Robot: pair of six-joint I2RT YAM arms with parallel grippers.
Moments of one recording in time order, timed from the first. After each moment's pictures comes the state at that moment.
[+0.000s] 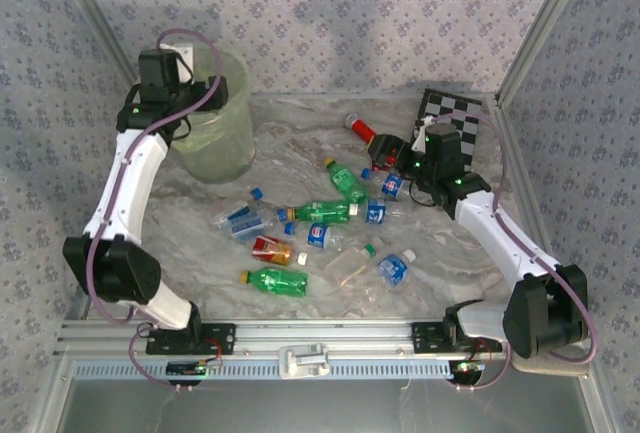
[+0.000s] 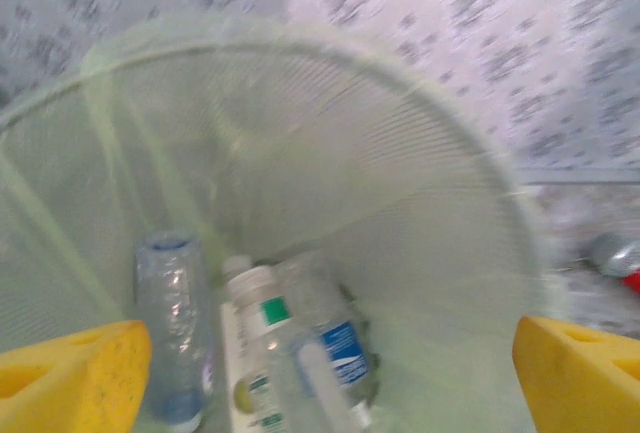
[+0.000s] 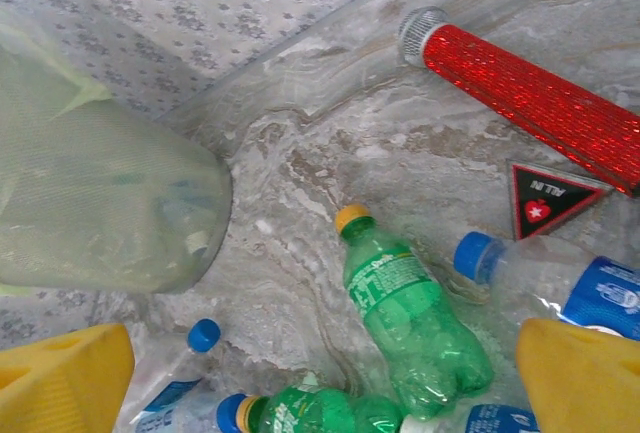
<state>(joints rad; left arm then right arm) -0.13 1.53 1.66 -0.59 -0.01 -0.10 0.28 1.27 0.96 -0.21 -0.25 0.67</state>
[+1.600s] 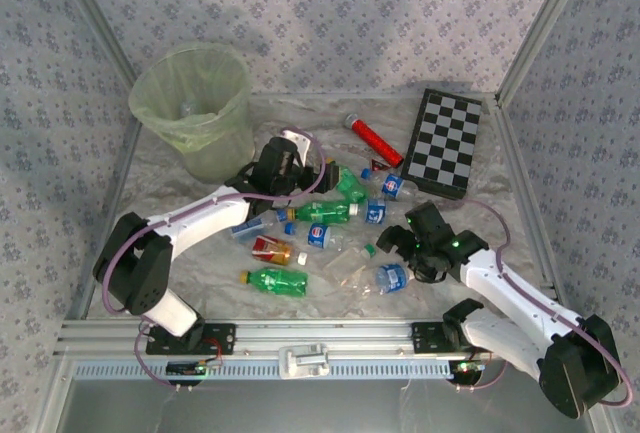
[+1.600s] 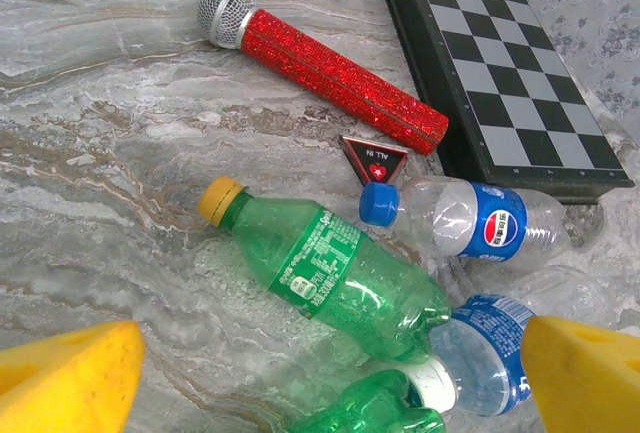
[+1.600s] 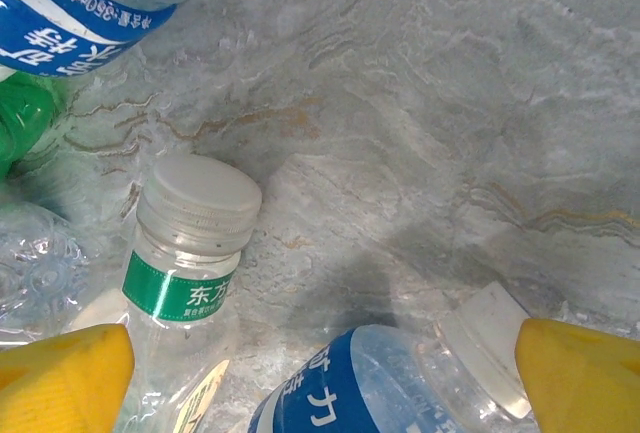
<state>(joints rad) -0.69 1.56 1.04 0.00 0.04 -0.39 0.53 0.93 0.54 -0.71 -0.09 1.06</state>
